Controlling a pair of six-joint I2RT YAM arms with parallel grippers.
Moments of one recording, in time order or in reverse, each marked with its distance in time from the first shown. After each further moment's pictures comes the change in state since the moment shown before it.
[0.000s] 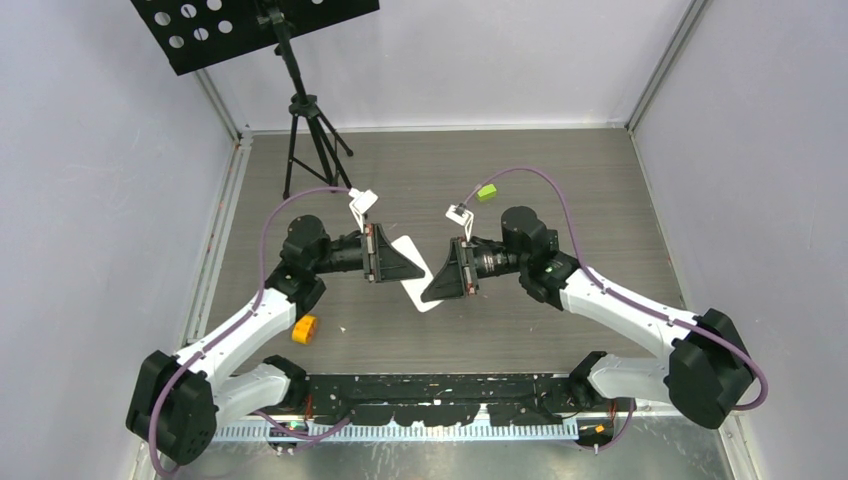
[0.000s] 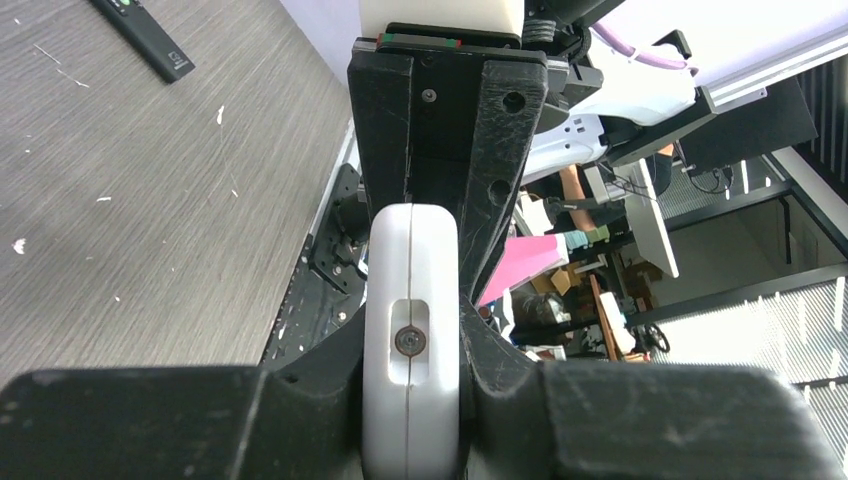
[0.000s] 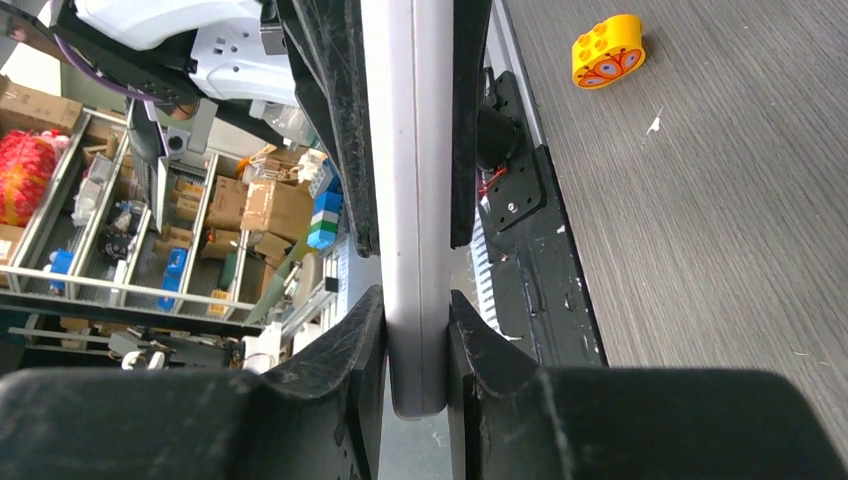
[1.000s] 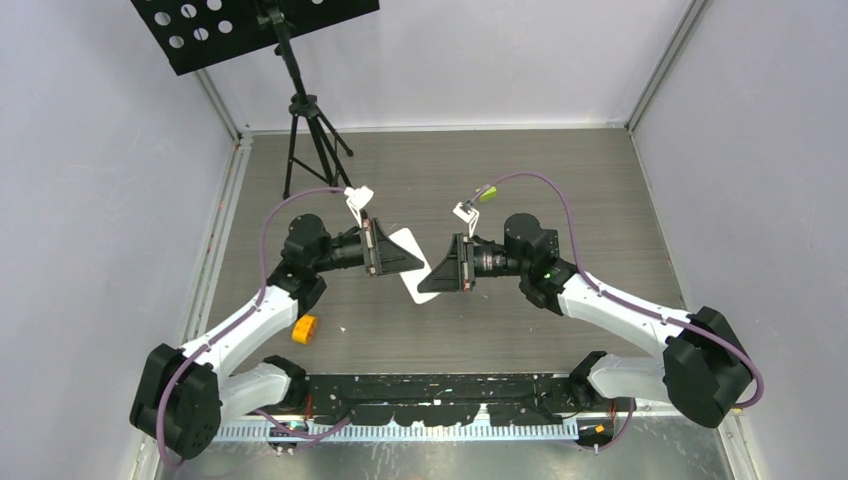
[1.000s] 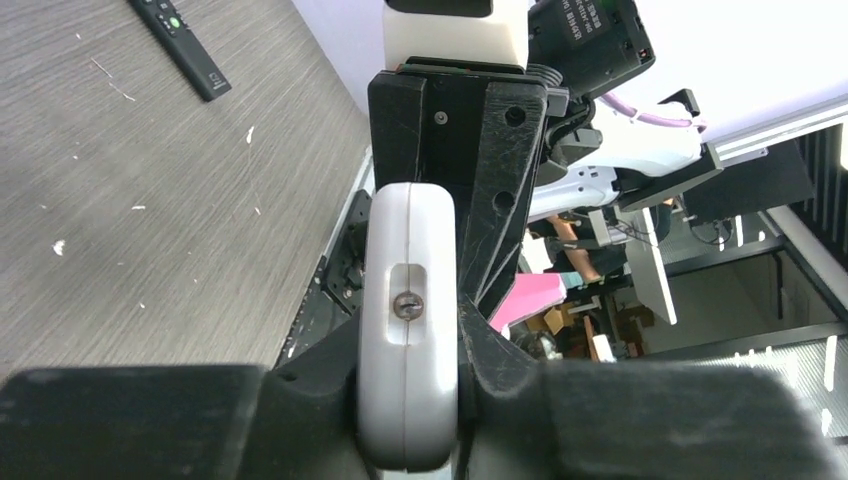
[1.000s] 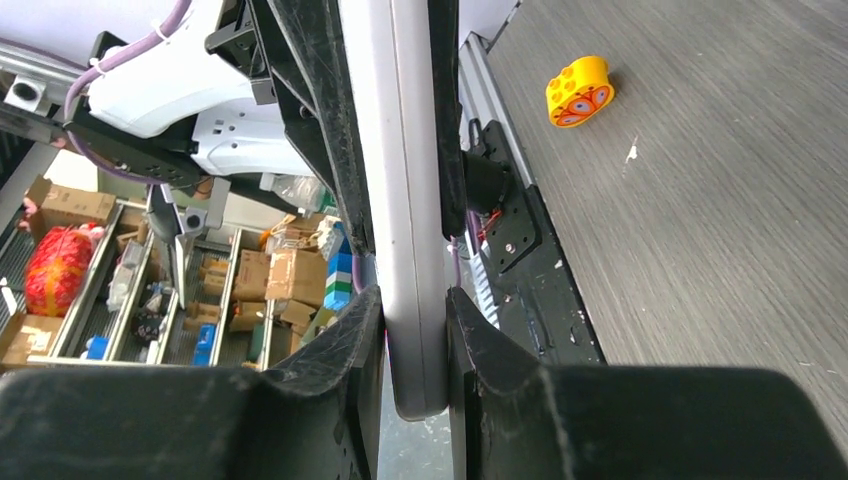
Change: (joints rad) left arm 0.032 0.025 -0.019 0.038 -0.057 -0.050; right arm -0.007 0.019 -0.074 0.186 0.126 0.191
